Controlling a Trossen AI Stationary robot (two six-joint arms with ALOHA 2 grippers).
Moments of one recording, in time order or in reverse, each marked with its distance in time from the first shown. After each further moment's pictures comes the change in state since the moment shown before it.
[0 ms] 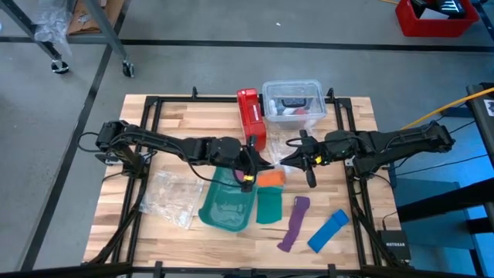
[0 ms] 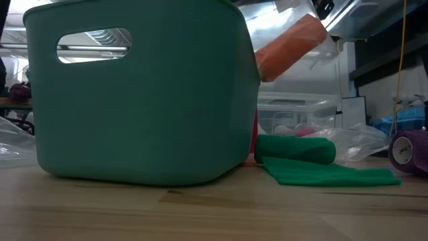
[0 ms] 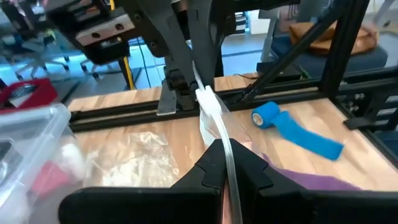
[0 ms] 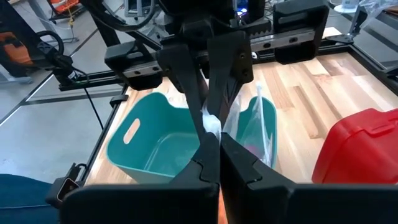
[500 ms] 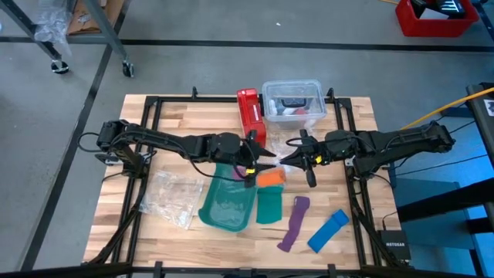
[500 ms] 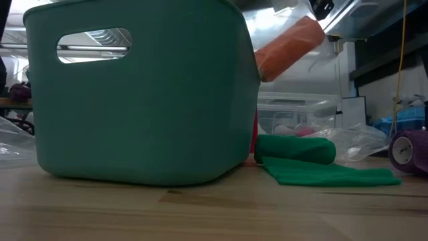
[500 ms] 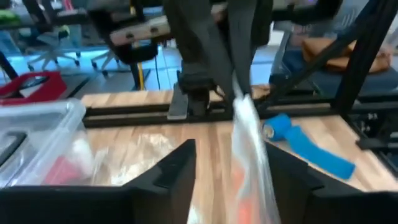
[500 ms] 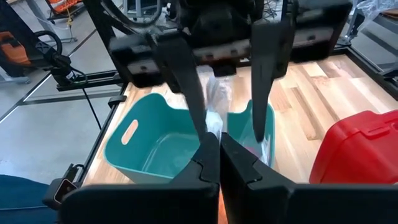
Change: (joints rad) left arm 0.028 0.000 0.000 0.039 -0.011 -0.060; right arm 0.000 0.000 0.000 0.002 0.000 -0.008
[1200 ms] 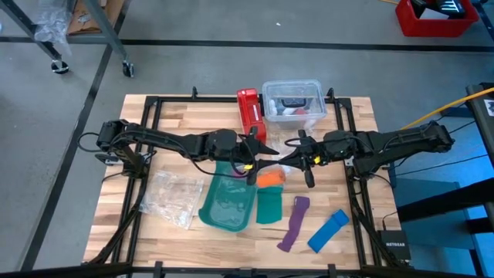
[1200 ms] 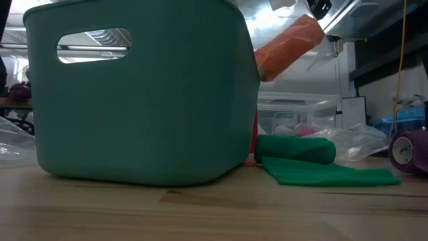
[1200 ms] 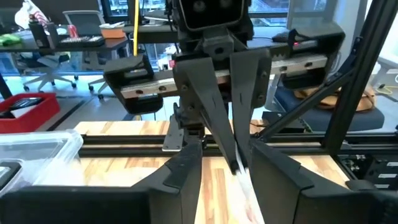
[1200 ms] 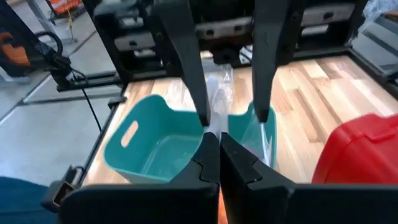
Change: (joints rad) left arm 0.011 0.000 0.000 0.137 0.030 -0.043; right arm 0.000 0.019 0.001 0.017 0.003 -0.002
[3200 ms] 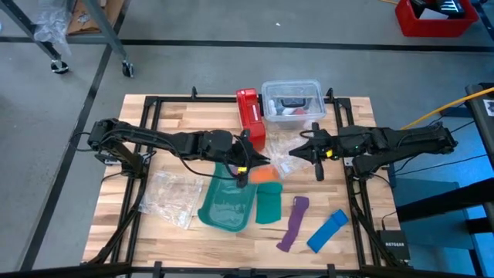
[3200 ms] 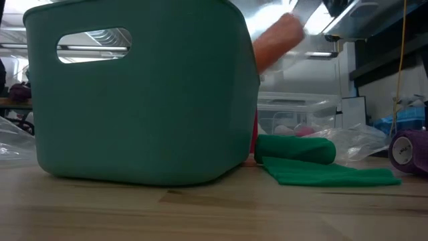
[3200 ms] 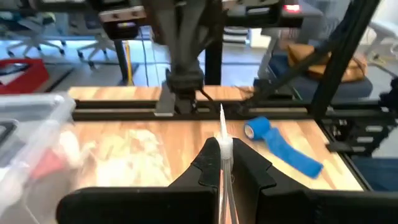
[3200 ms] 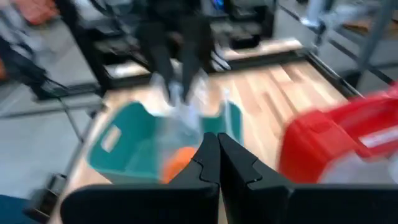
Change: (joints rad) left arm -0.029 -0.076 -0.002 -0.227 0.001 -0.032; right arm -0.001 -0.127 -0.001 -0.143 0.098 0.005
